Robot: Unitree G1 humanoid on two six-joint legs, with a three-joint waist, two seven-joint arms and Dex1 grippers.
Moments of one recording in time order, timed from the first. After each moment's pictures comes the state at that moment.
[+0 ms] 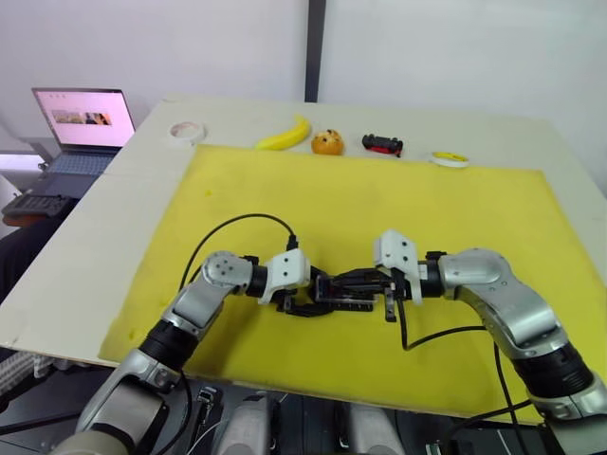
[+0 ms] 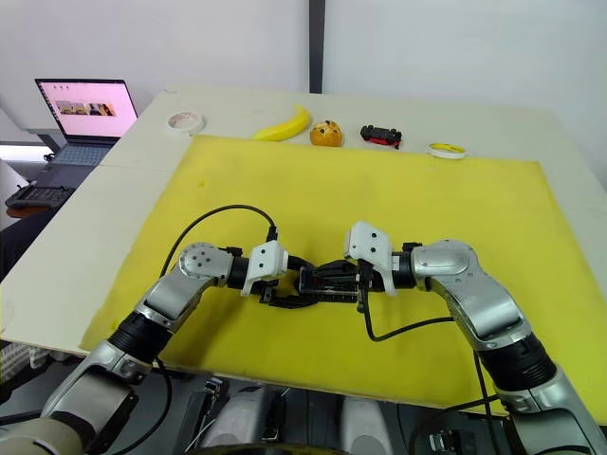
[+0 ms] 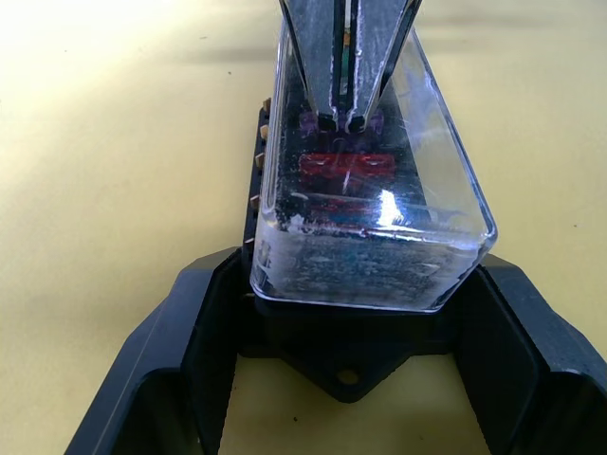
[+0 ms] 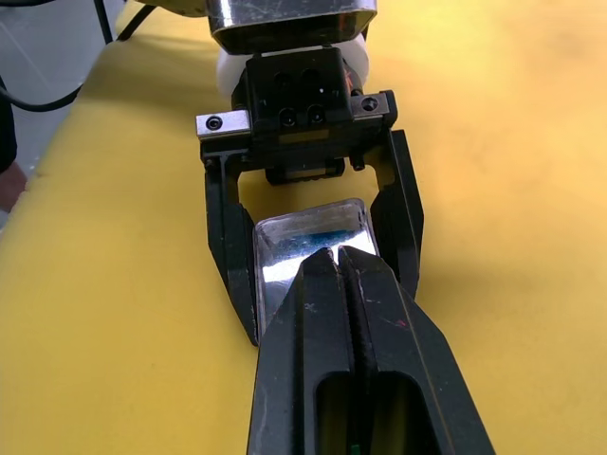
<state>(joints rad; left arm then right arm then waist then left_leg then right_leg) -0.51 0.41 -0.41 0.15 -0.12 0.06 -1.15 -0.35 -0.71 0.18 -0.29 0.36 0.43 1.07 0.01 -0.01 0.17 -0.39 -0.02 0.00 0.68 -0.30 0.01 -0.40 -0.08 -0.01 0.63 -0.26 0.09</state>
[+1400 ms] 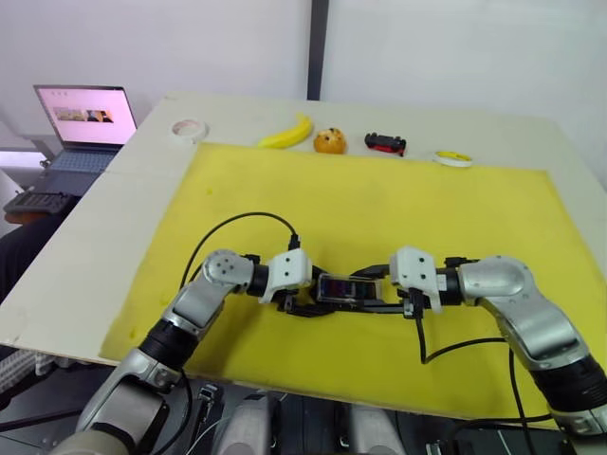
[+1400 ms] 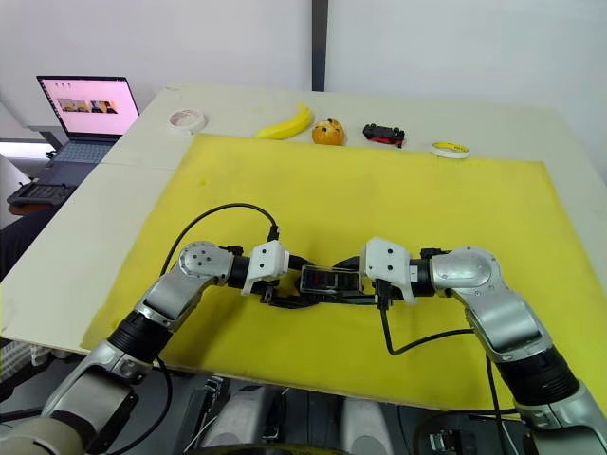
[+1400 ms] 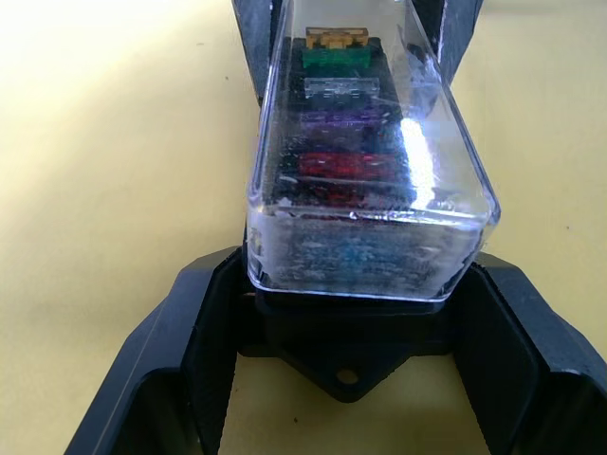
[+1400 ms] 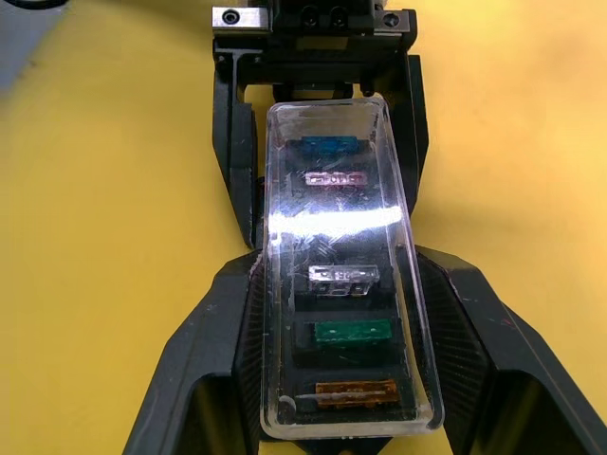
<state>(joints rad) -0.52 0.40 -0.41 0.13 -0.12 0.06 -1.16 -0.30 -0.80 0.15 -0.29 0.28 0.31 1.16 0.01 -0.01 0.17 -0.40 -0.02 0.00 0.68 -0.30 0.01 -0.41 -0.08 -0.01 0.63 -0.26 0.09</state>
